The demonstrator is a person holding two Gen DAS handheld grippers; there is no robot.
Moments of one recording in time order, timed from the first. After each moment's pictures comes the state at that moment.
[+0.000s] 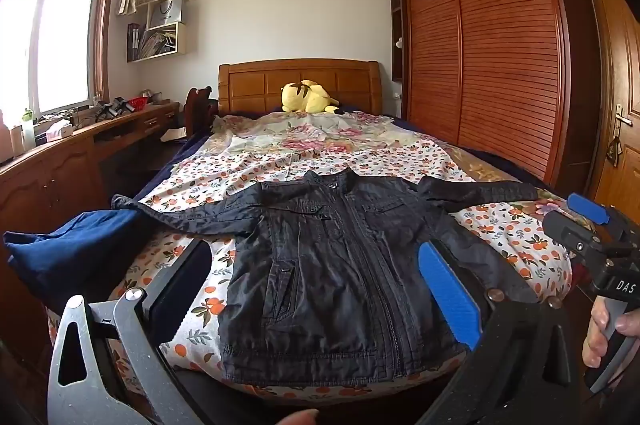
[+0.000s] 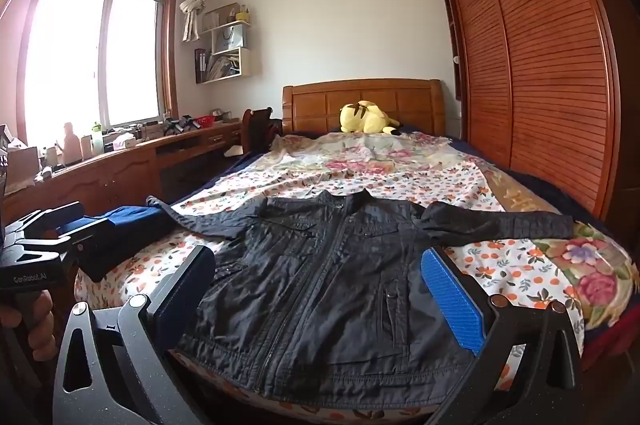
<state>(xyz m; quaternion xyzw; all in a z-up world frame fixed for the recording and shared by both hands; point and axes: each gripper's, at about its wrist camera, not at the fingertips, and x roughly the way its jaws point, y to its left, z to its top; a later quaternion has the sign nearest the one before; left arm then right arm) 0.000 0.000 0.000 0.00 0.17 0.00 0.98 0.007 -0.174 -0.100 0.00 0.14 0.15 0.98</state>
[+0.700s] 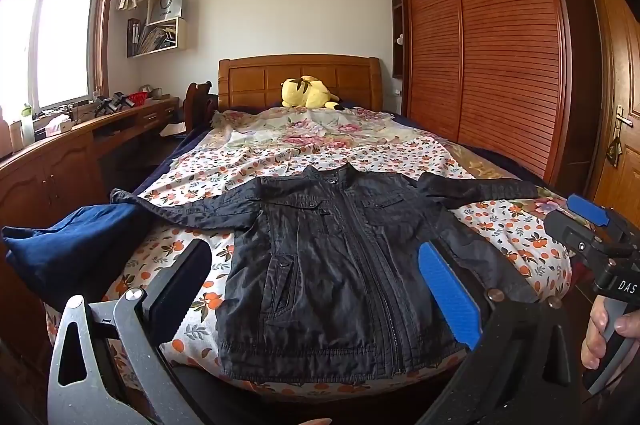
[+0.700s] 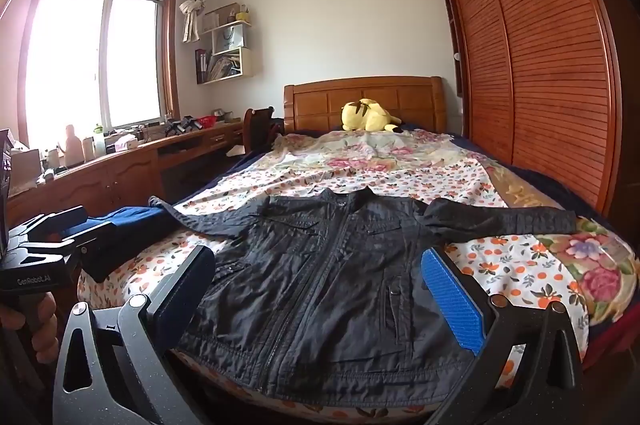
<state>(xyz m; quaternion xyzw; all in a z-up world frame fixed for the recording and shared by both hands) -0.002 0.001 -0.002 -0.01 0.18 0.00 0.98 0.007 -0.175 -0.103 0.00 0.14 0.16 0.98</state>
